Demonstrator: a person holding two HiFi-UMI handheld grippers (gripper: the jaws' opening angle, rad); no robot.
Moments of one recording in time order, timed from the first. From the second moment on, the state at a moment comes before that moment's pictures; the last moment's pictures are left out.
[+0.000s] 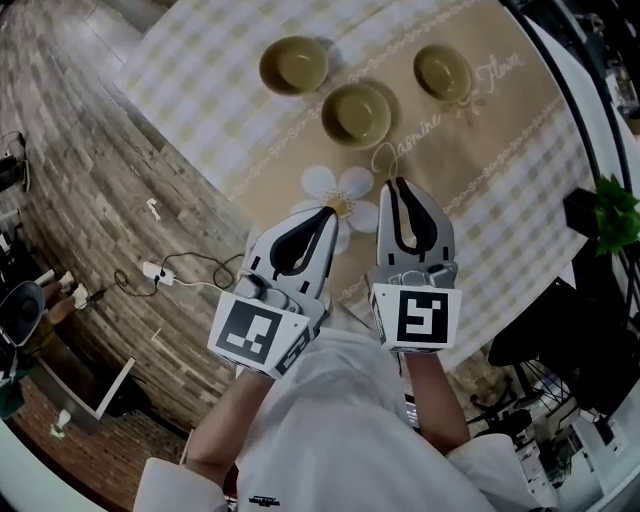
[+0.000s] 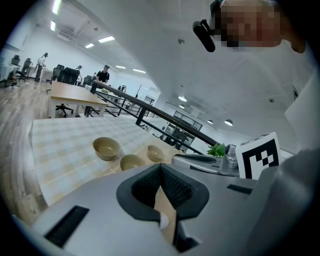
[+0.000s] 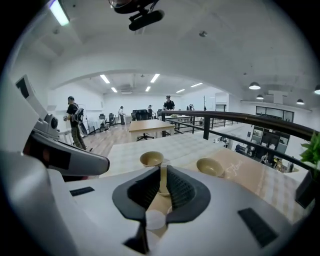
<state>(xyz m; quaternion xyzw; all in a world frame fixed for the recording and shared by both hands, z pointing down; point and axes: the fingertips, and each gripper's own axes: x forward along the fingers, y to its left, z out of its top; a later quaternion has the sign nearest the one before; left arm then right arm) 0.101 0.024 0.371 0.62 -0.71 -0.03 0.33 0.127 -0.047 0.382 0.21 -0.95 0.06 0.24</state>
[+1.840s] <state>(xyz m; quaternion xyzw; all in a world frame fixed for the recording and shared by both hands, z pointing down) 0.075 -0.047 0.458 0.62 -0.69 -0.02 0.37 0.097 -0.208 0.512 0.14 -0.85 -0.30 0.40</state>
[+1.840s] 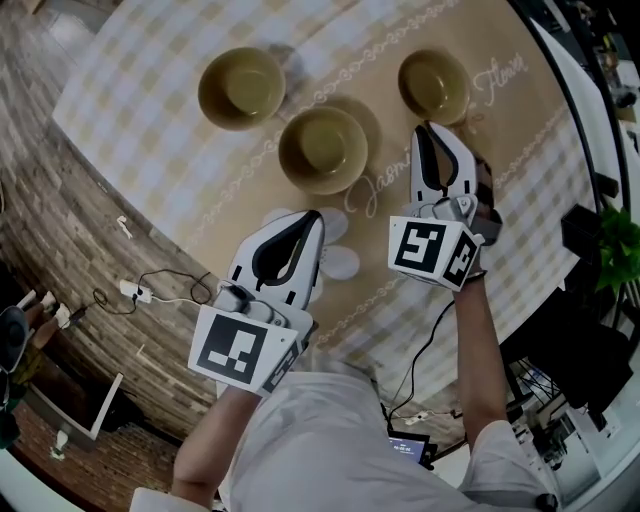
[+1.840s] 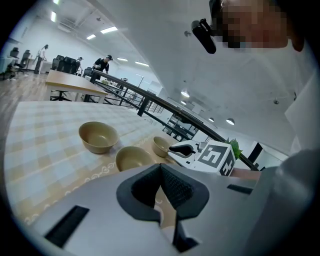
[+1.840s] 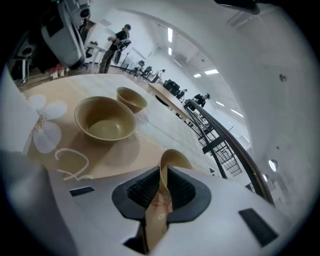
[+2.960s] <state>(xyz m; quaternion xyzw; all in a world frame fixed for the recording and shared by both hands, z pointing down) 0.070 -0.037 0.458 0.62 -0.69 -0.02 0.37 0.090 -0.199 0.505 0.10 -0.84 -0.36 0.40</state>
